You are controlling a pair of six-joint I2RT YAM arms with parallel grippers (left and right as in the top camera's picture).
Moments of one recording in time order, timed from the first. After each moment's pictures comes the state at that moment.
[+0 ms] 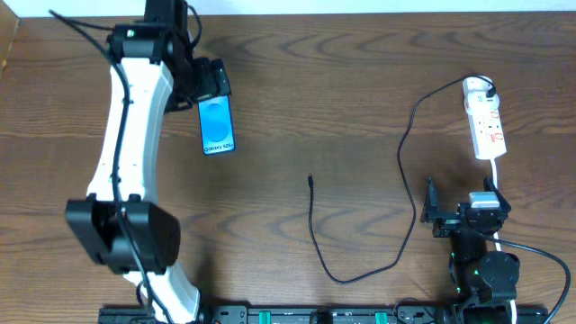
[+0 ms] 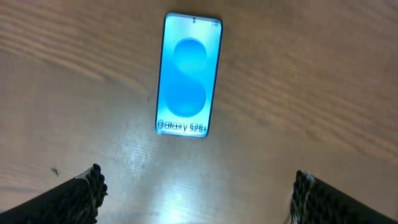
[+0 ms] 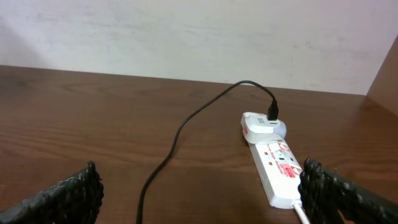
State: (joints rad) left arm -0.05 1.93 1.96 -1.34 0.03 -0.33; right arm 0.07 0.01 0.01 -0.06 0.07 -0.06
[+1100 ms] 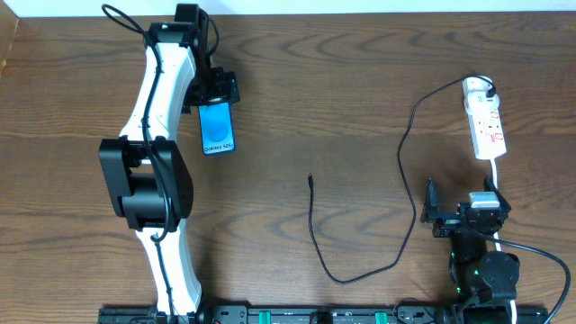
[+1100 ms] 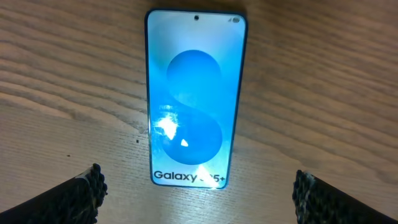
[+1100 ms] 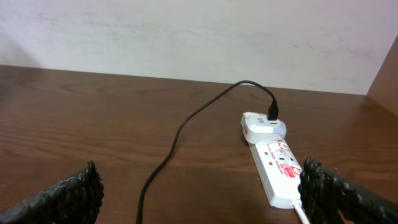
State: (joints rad) left arm -0.05 2.19 1.98 -1.24 0.00 -0.25; right arm 0.07 0.01 0.01 -0.06 0.07 -0.06
